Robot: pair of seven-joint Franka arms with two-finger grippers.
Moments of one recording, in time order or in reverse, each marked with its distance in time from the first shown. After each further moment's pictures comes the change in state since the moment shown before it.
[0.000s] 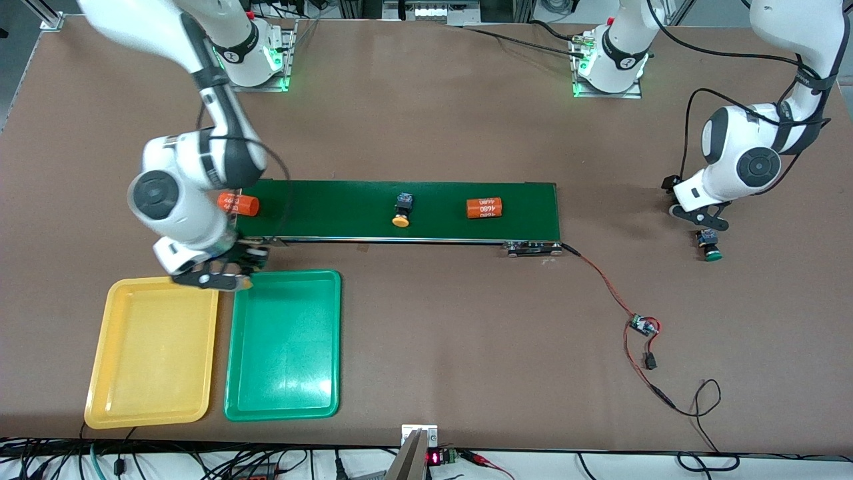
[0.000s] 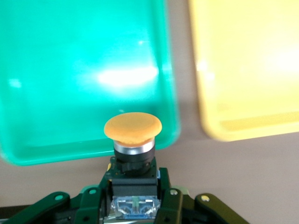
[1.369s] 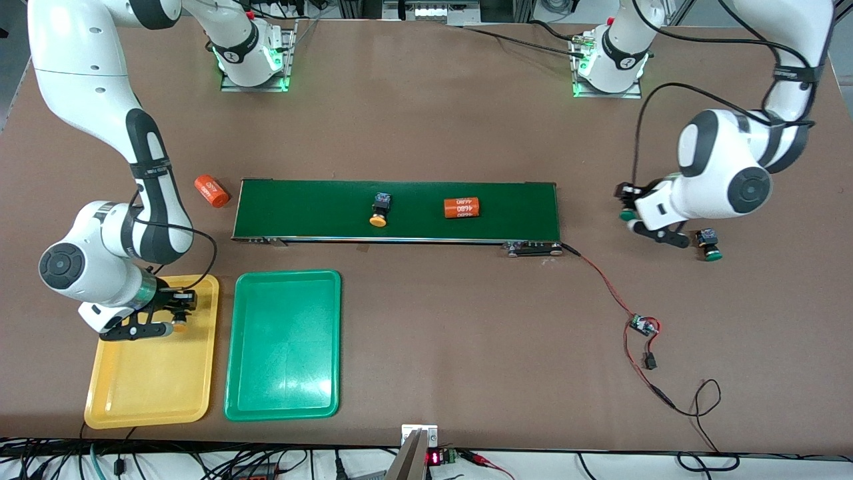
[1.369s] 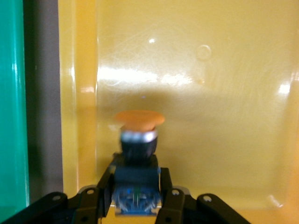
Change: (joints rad) left arm -0.003 -0.065 -0.358 0.332 -0.424 -0.524 -0.186; right arm -0.244 0.313 0.007 0.301 0.092 0.032 -0.407
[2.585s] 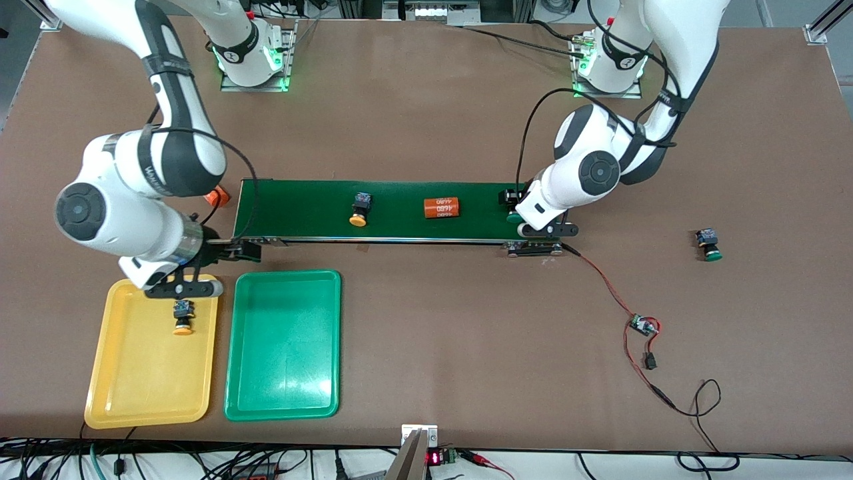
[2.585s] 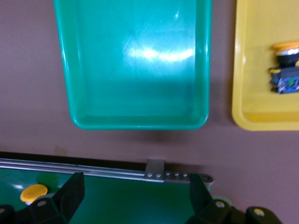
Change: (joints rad) left arm -0.107 0.116 -0.259 0.073 -0.071 0.203 -0.588; right arm 0.241 -0.307 0.024 -0.075 0.088 -0.354 0.318
